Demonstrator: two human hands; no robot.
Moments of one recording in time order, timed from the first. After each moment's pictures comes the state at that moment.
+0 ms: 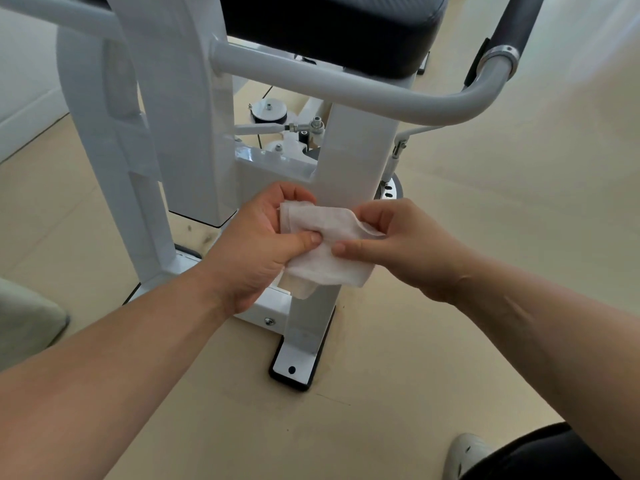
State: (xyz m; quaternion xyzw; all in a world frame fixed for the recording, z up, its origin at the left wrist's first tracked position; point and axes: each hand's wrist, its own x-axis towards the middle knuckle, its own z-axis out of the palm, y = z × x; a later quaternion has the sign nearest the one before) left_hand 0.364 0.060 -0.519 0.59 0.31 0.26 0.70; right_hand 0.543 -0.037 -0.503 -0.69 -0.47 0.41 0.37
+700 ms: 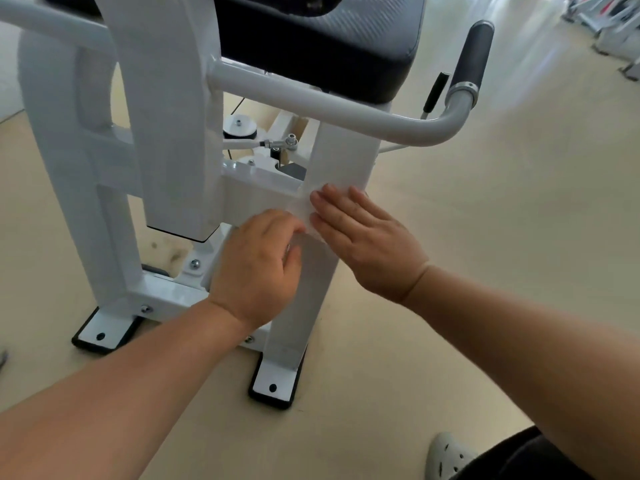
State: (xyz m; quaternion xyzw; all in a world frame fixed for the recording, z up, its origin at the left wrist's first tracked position) left_hand 0.366 0.071 -0.568 0.88 0.25 0.35 0.19; right_hand 0.559 -0.025 -0.549 -0.57 -0.78 -0.25 0.03
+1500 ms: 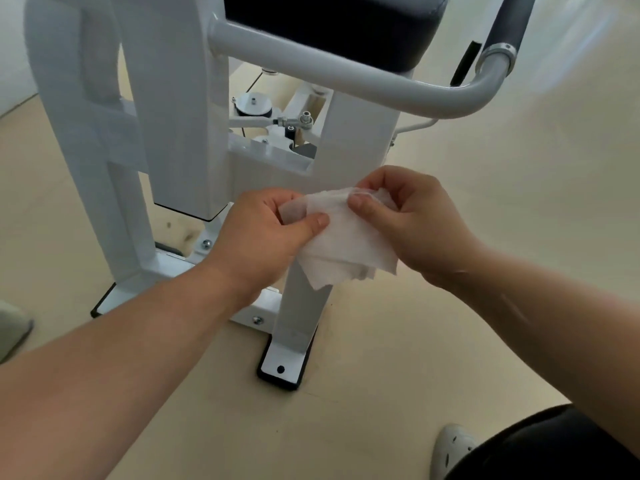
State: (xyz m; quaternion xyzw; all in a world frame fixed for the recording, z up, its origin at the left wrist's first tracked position) left_hand 0.369 0.060 -0.525 0.66 0.37 0.28 0.59; right_hand 0.541 -0.033 -0.501 -0.73 -0.48 0.23 0.43
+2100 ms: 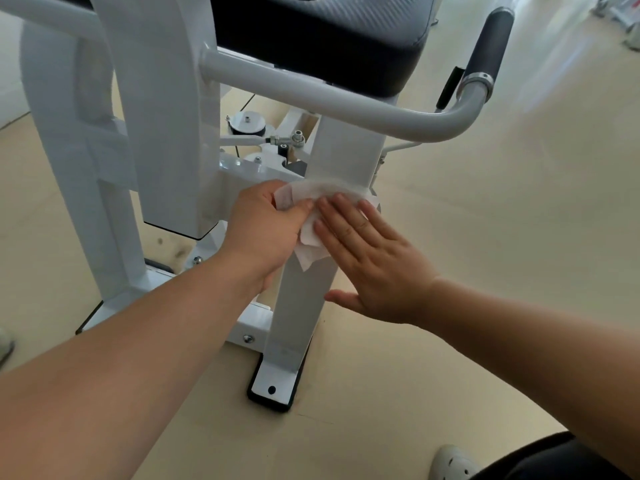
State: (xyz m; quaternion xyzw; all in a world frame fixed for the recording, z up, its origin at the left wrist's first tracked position) left_hand 0.405 0.081 -0.530 0.61 0.41 0.33 0.59; right_hand 0.568 -0.038 -0.565 -0.59 -0.77 -0.23 -0.05
